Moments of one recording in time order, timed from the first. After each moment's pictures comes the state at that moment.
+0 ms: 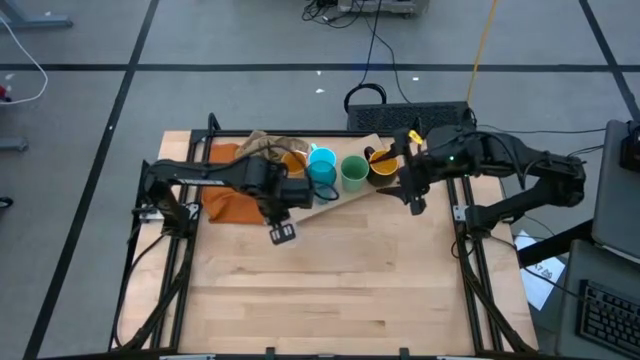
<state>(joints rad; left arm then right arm) -0.05 1.77 1.87 -1.56 0.02 -0.41 -0.01 1.21 1.55 -0.88 0.05 -0.65</state>
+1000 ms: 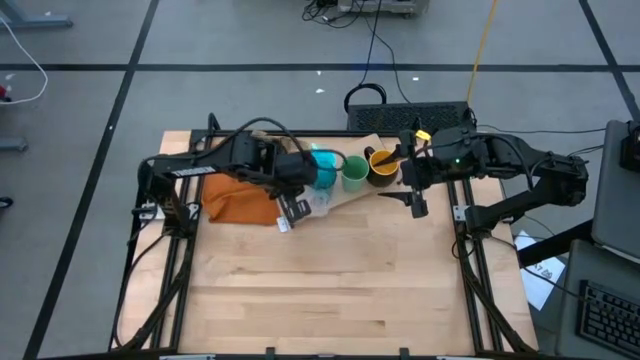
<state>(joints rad) -0.01 1.83 2.15 -1.49 -0.19 -0.35 0.02 1.19 1.55 -0.89 0.06 -0.36</state>
